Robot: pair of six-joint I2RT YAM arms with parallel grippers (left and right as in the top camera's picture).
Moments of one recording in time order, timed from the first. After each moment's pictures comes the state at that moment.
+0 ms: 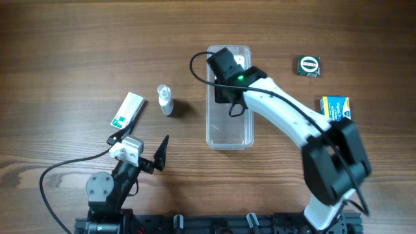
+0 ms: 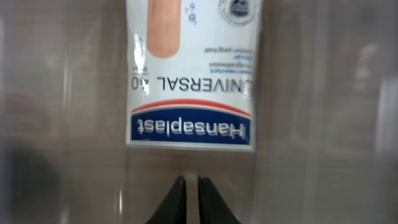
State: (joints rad) left arm -0.04 0.09 0.01 -0.04 0.37 0.00; right arm 0.59 1.90 1.40 -0.71 0.21 0.51
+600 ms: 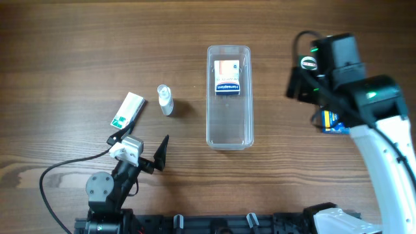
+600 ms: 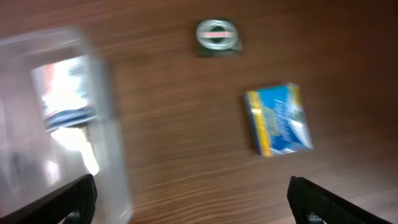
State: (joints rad) left arm -0.04 0.09 0.01 -0.04 0.37 0.00; right arm 0.22 1.35 1.52 -1.26 0.27 0.42
